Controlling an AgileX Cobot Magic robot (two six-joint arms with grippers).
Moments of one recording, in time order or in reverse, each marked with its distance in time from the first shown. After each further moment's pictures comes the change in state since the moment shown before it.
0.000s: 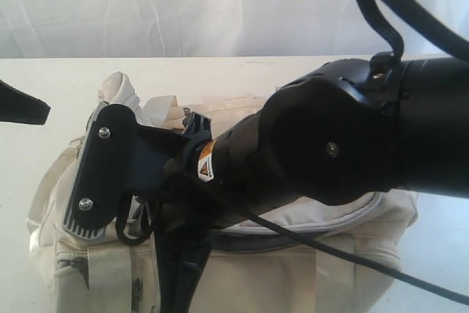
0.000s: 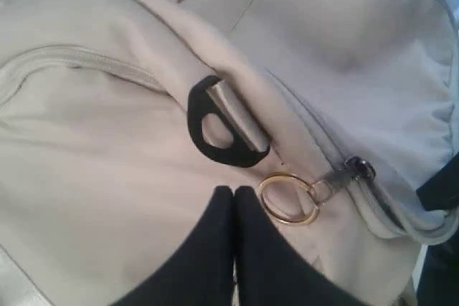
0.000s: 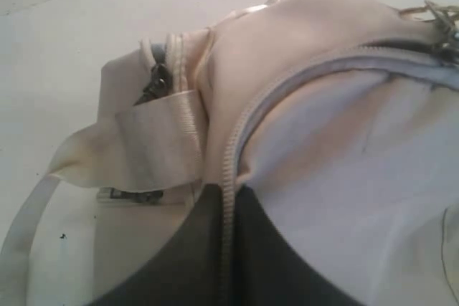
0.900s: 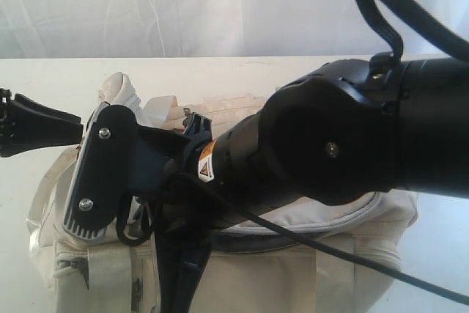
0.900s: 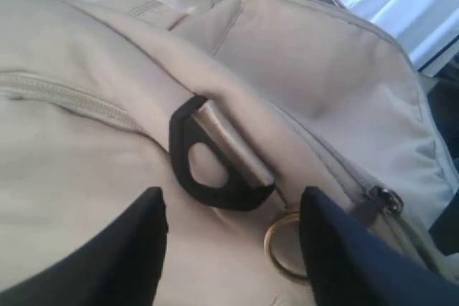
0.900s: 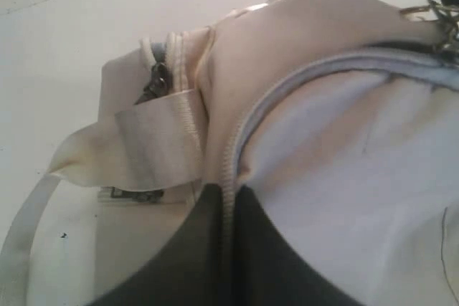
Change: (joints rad) left arm -0.007 0.134 0.190 -0.303 -0.005 0.356; right arm 0.000 0.000 0.000 0.000 0.002 0.001
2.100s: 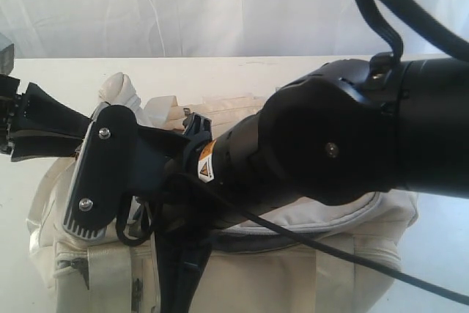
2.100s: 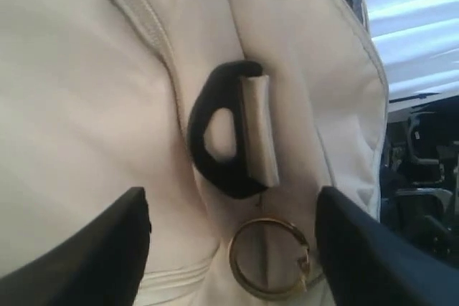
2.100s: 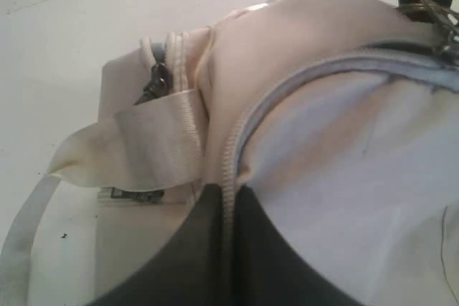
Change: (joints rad) left arm -0.067 0.004 -0.079 0.136 0.002 -0.676; right arm 0.000 0.000 0.000 0.000 0.000 0.004
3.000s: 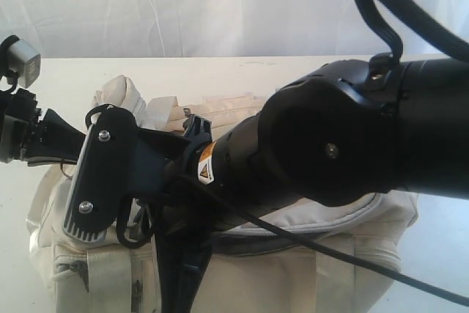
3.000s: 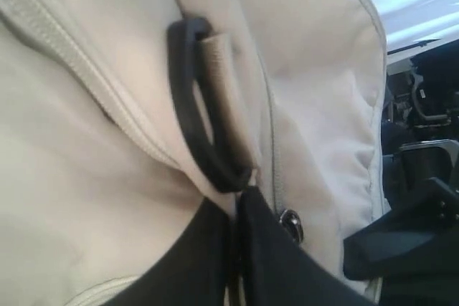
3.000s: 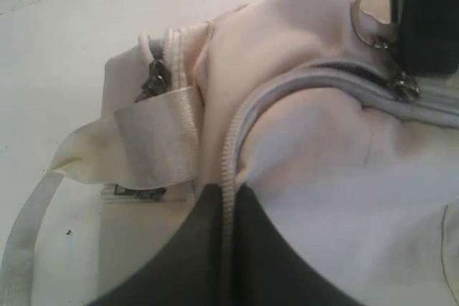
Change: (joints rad) left arm -0.074 0.000 0.014 0.021 0.000 0.067; right arm 0.000 0.000 0.000 0.000 0.007 0.000
